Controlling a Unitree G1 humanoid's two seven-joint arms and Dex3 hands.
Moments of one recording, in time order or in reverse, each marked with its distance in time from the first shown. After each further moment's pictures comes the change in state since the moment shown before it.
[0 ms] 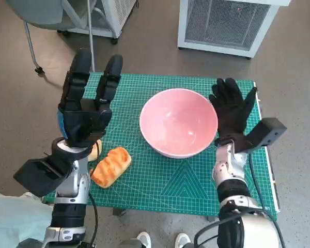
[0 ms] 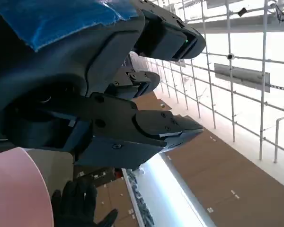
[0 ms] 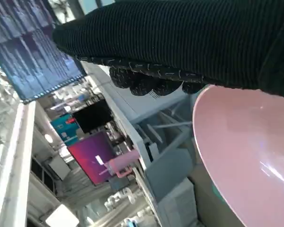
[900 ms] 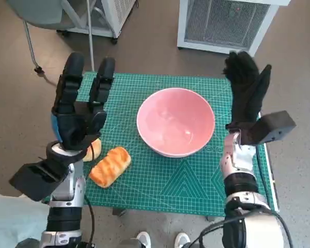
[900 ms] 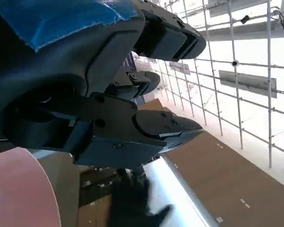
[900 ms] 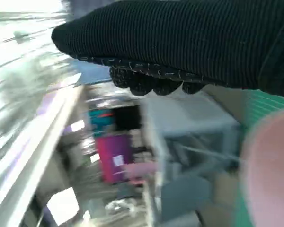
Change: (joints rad) left arm 0.031 0.023 0.017 -0.033 0.022 0.003 0.028; right arm 0.025 -0.063 0.161 -0.249 -0.206 -0.338 -0.088
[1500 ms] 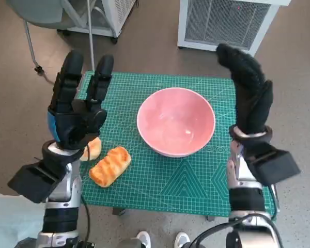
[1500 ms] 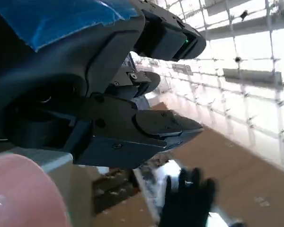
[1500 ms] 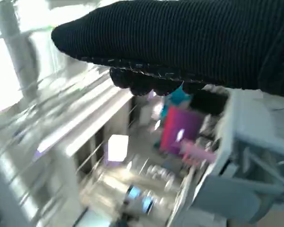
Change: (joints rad) left arm 0.040 0.062 -0.004 -0.127 0.216 0.083 0.083; right arm 0.211 -0.002 0.167 -0.525 0.018 0.003 0.123
